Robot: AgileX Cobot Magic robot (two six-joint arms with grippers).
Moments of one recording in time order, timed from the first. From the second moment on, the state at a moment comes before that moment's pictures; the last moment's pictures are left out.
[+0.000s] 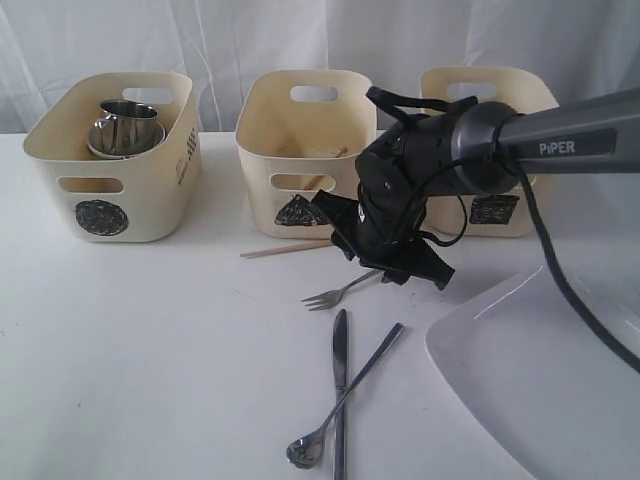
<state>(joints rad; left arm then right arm) -0.16 0.03 0.02 -0.05 0.21 0.16 0.43 2.03 -1.37 -0.32 0.61 1.39</state>
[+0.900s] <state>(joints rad) -0.16 0.03 0.02 -0.05 0.21 0.16 0.45 2.10 -1.43 -0.41 0.65 1.48</state>
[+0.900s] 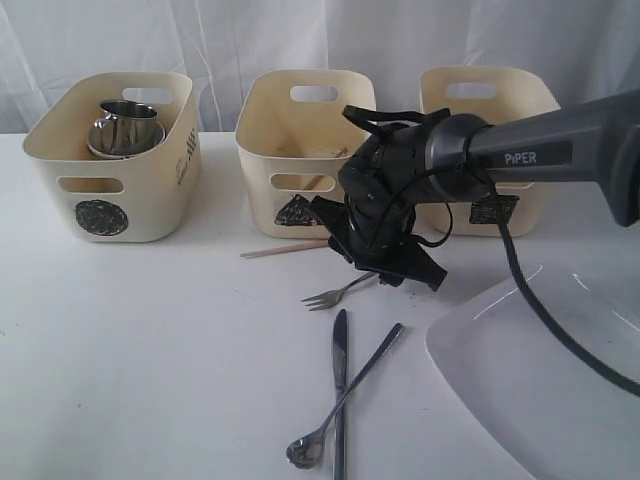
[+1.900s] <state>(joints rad) -0.16 0.03 0.02 -0.05 0.21 0.16 0.46 2.15 -1.45 -0.43 0.66 1.51</state>
